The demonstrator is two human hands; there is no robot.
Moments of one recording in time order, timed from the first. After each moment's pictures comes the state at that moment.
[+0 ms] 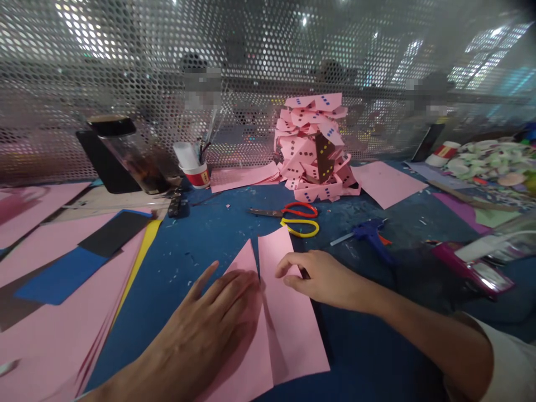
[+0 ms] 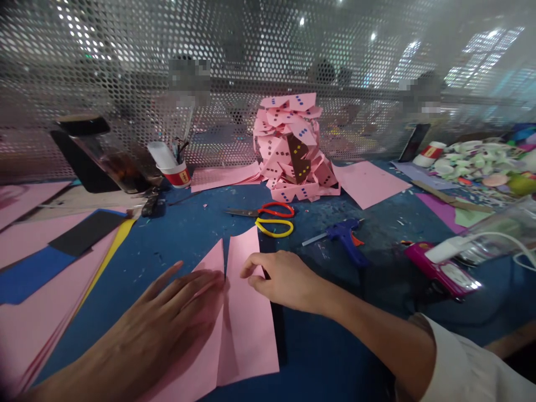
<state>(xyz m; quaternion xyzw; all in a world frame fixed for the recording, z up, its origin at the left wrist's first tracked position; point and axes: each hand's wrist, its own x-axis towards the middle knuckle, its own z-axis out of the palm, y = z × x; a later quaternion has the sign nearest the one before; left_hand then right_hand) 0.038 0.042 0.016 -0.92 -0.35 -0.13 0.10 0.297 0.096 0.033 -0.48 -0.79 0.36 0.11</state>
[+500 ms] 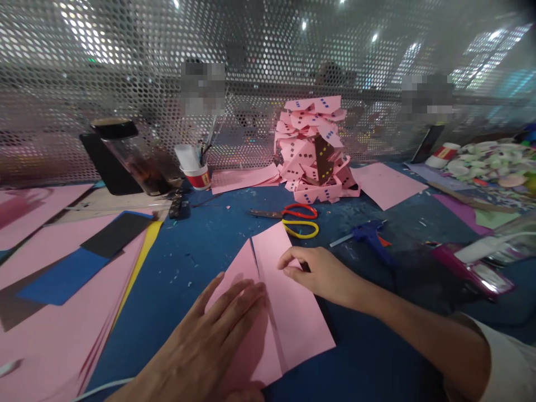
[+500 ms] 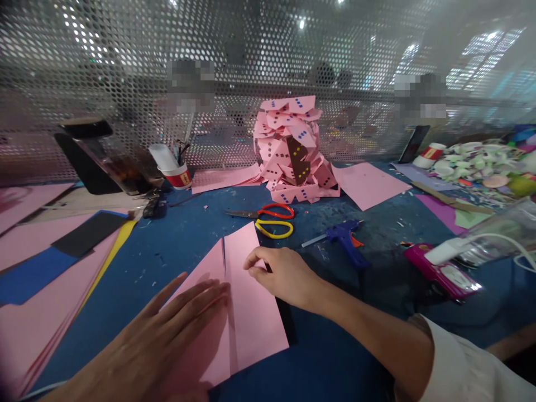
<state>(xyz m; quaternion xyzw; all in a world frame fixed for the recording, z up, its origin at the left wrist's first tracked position) 0.027 0.020 0.008 -0.94 -0.30 -0.10 0.11 0.296 0.100 0.030 -0.50 -0.78 0.35 0.17</state>
